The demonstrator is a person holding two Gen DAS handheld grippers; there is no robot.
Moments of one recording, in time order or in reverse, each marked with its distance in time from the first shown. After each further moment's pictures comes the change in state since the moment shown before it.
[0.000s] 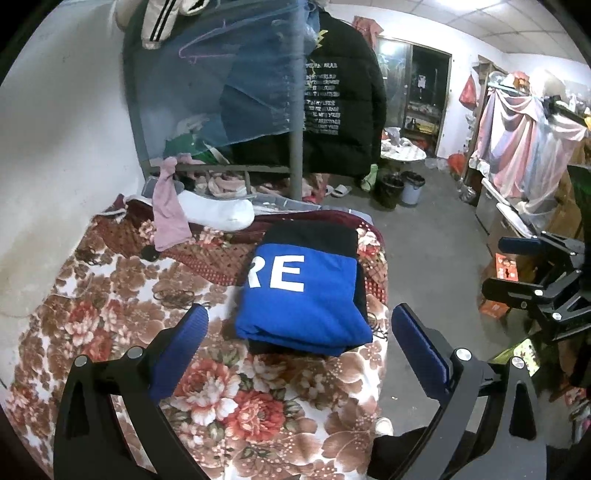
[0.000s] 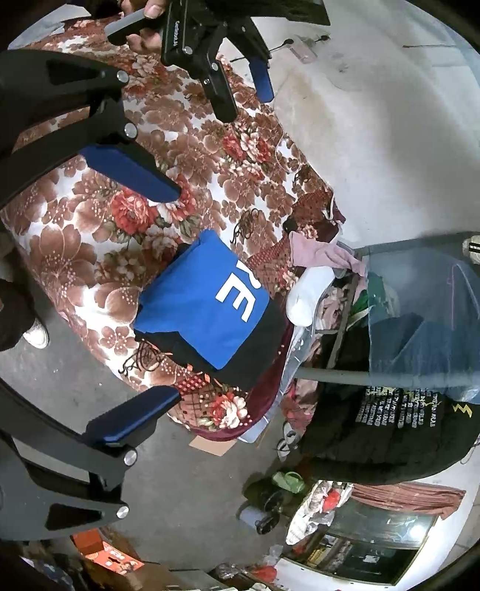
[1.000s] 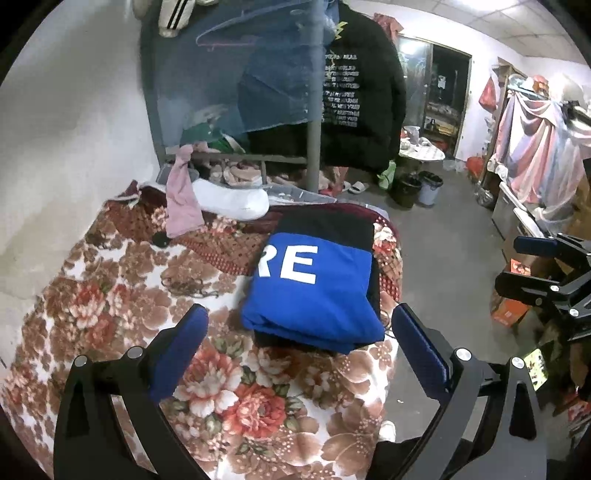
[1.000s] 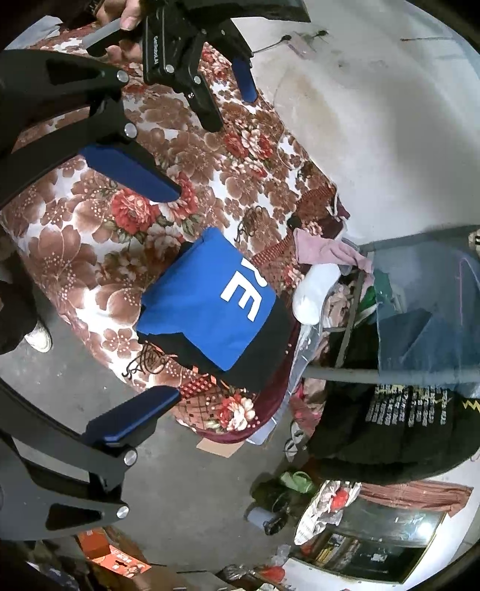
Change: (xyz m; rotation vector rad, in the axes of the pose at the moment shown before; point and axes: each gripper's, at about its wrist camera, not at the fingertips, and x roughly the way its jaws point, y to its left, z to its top) left arm 0.016 -0.005 -0.018 -0.034 0.002 0.066; right arm 0.008 -0.003 -0.007 0.026 0.010 -0.015
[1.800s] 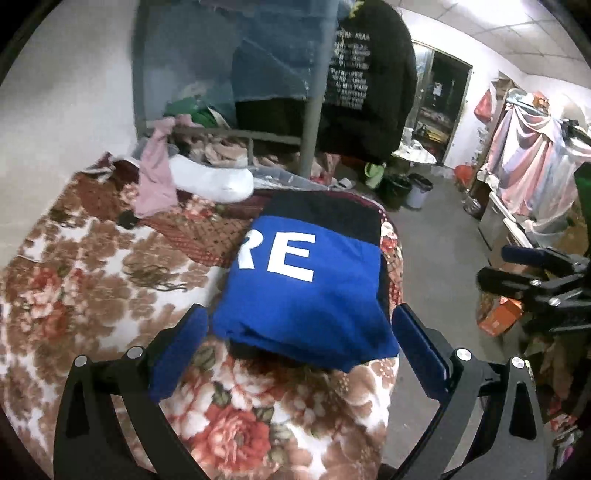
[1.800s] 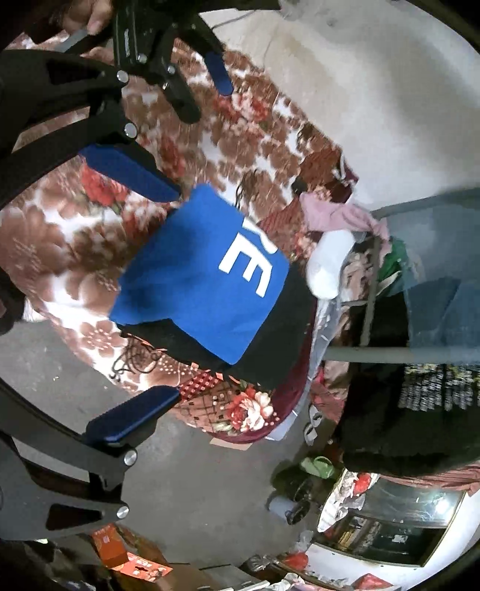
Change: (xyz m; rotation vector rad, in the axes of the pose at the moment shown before) left arm 0.094 0.026 -0.021 -0.074 0.008 -0.088; right arm 0.102 -0.019 0.003 0.072 0.032 -0.064
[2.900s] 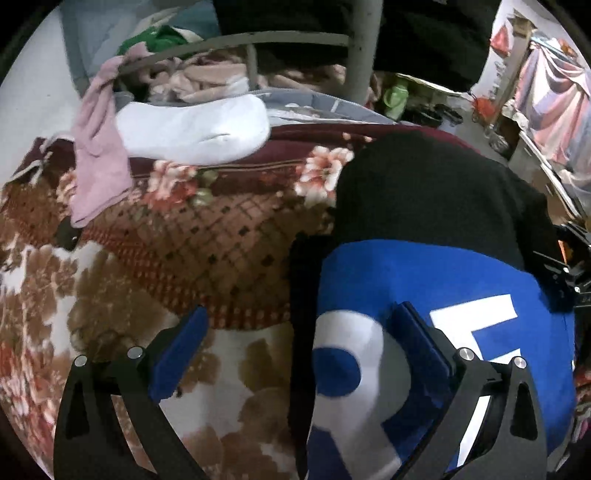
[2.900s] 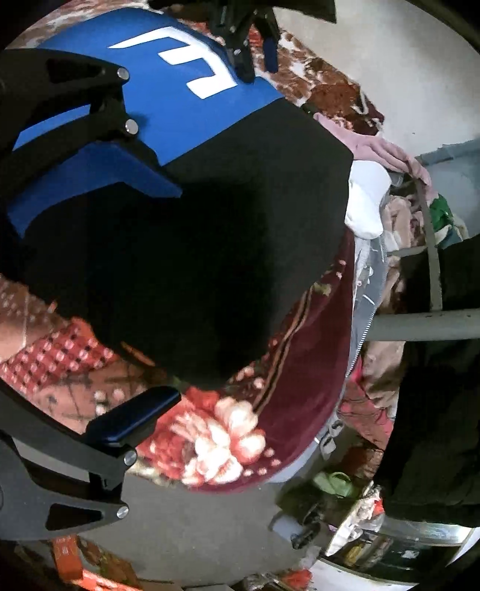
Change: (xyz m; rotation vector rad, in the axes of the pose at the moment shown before) left arm 0.365 0.108 0.084 0.115 0.279 0.022; right arm 0.343 -0.152 0.074 -0.037 0.086 -0.028
